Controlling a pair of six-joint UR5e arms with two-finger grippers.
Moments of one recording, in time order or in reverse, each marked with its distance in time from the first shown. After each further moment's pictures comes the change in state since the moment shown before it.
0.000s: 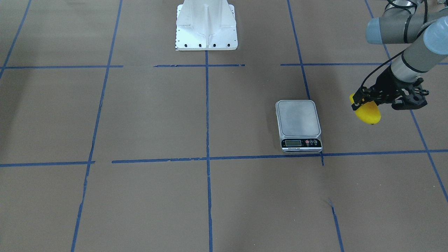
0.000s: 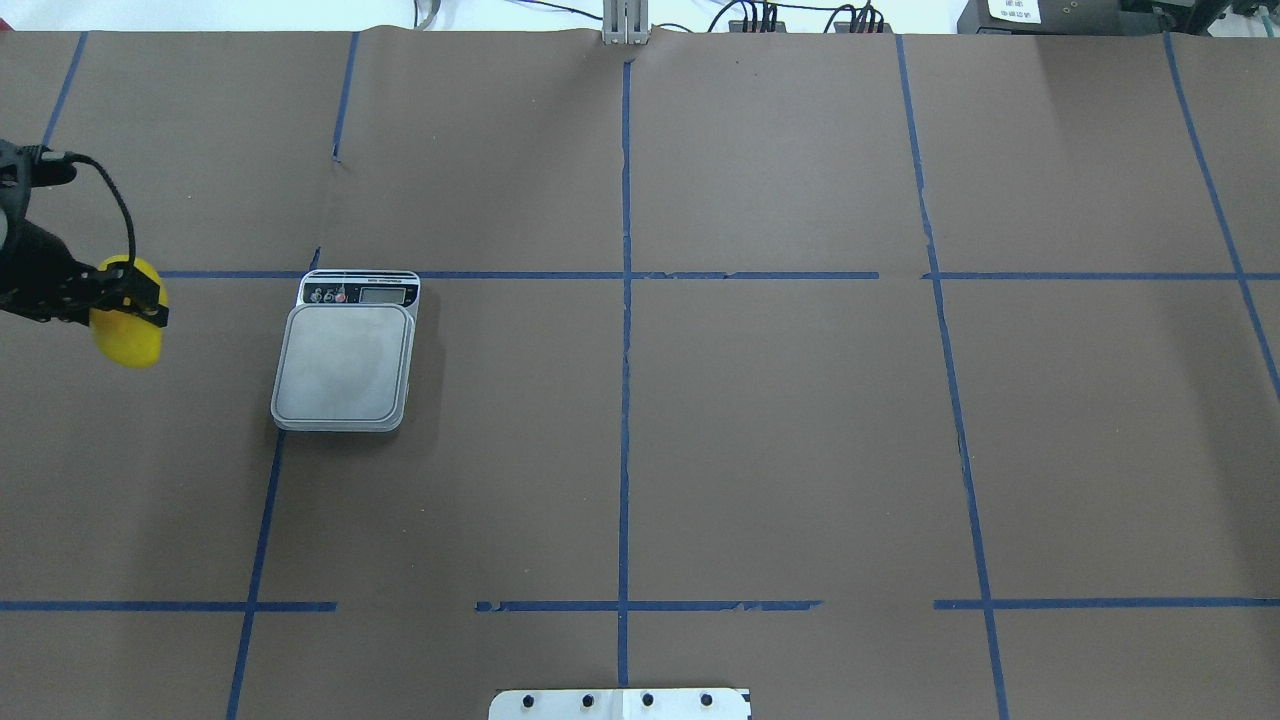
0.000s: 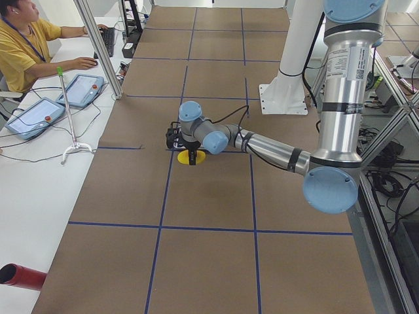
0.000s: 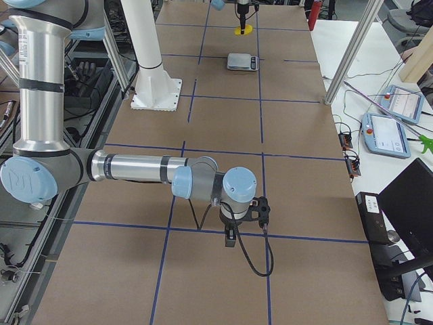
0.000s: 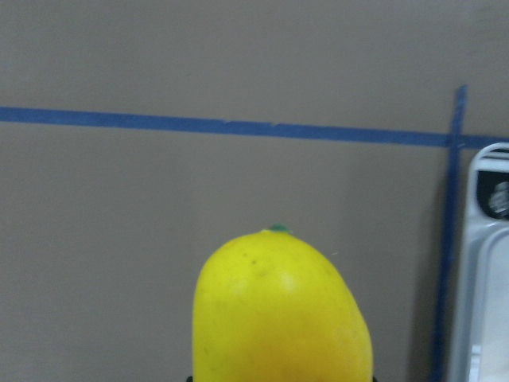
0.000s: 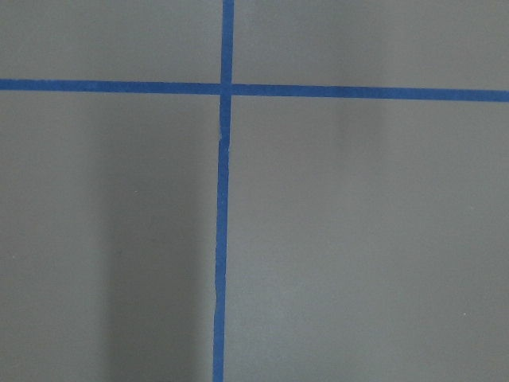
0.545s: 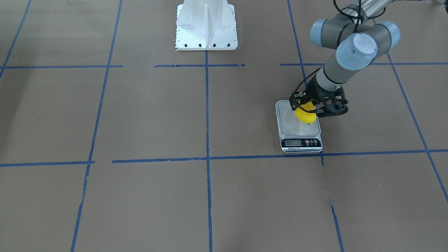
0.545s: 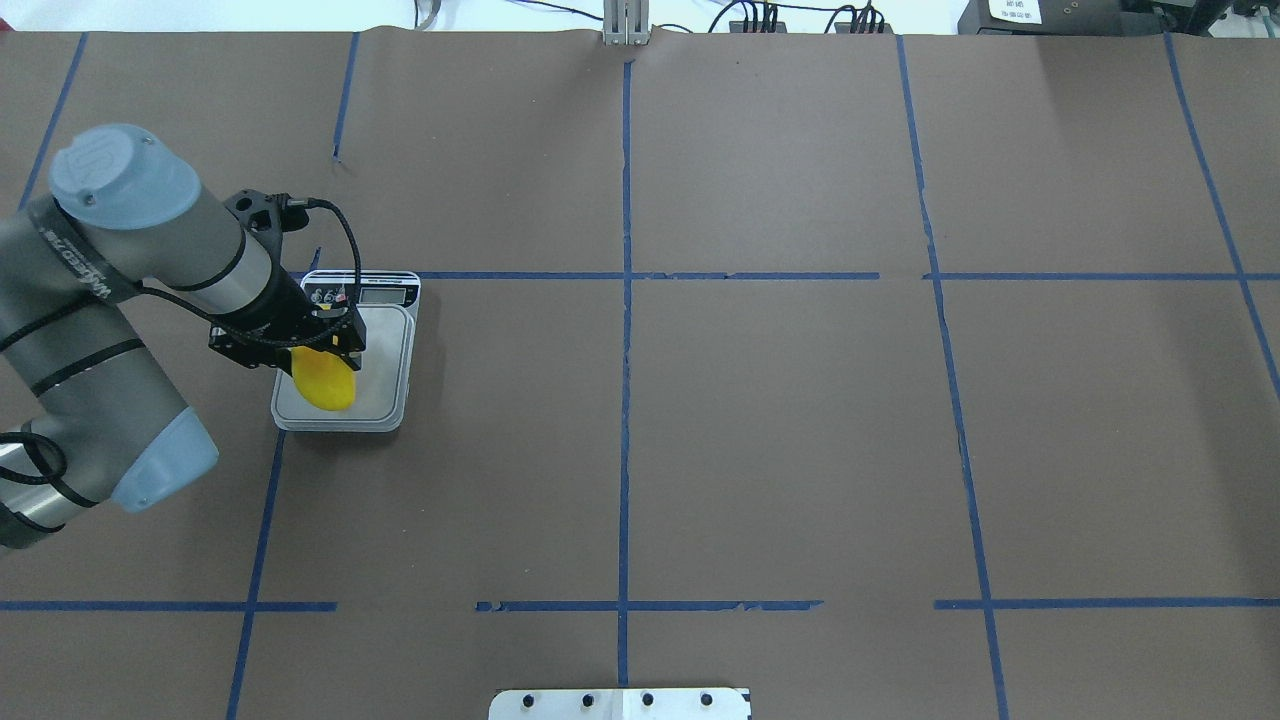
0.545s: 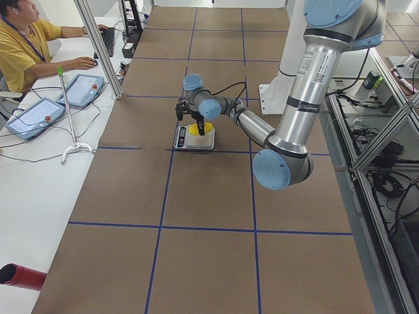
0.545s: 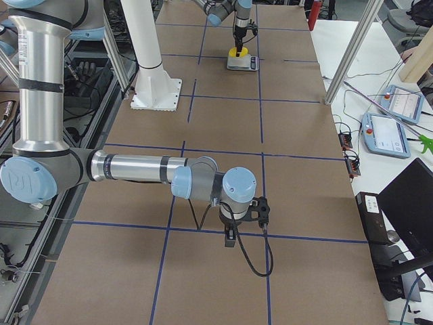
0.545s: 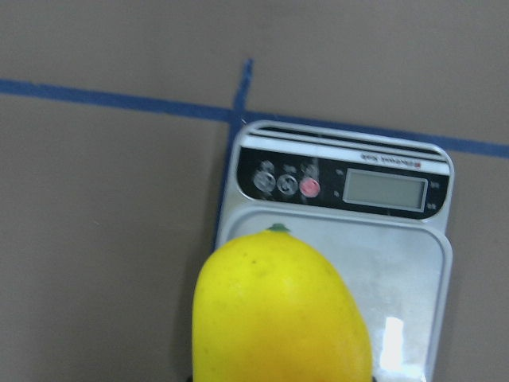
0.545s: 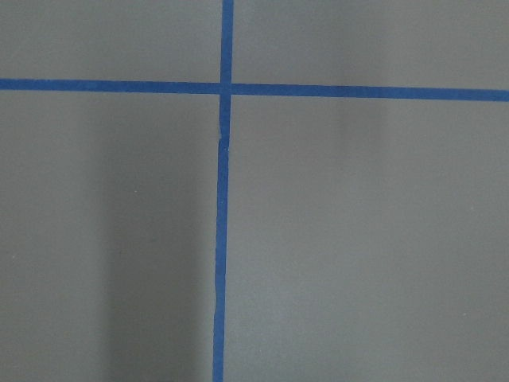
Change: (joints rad) left arm 0.232 -0.210 0.066 0.124 0.054 -0.216; right arm 0.000 0.000 0.000 0.000 0.000 0.000
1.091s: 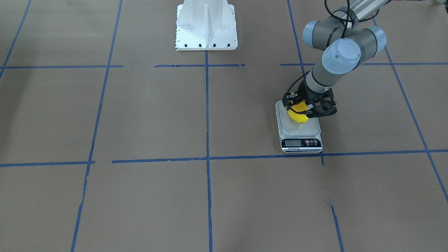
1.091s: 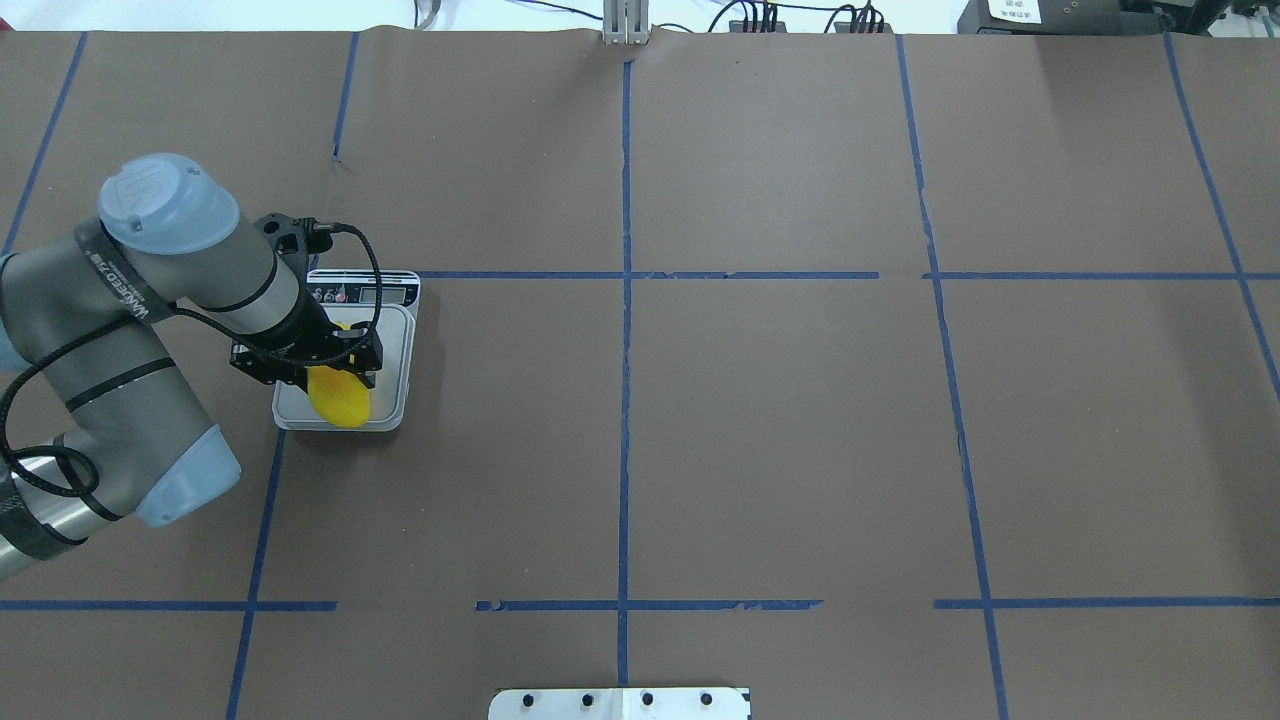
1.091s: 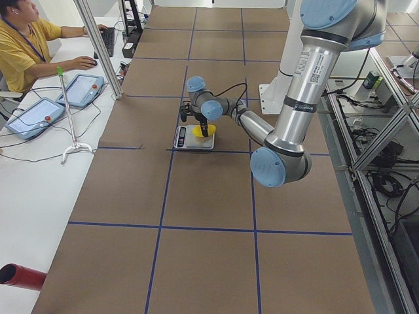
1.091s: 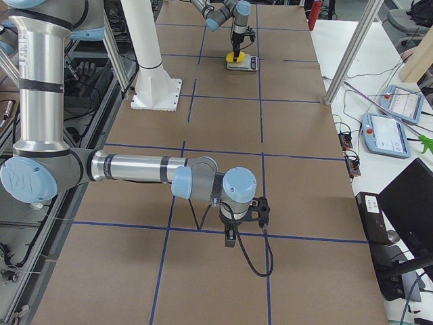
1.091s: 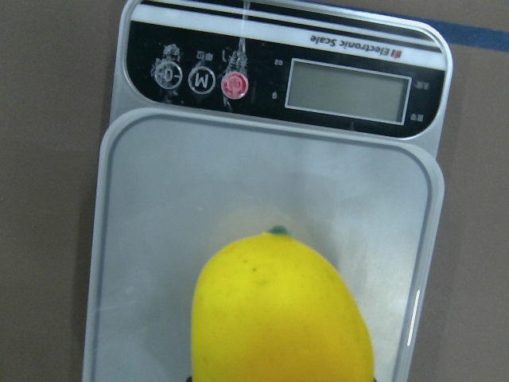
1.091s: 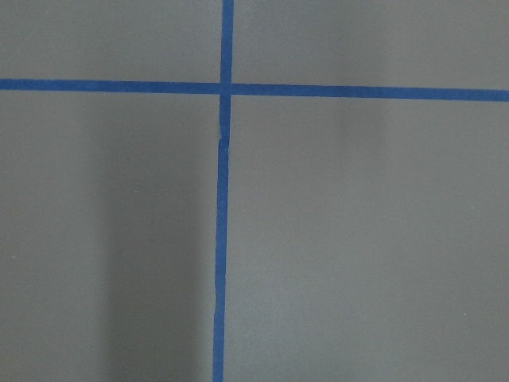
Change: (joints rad) left arm 0.029 -0.011 0.024 0.000 0.025 -0.002; right arm 0.000 0.000 0.000 0.000 0.000 0.000
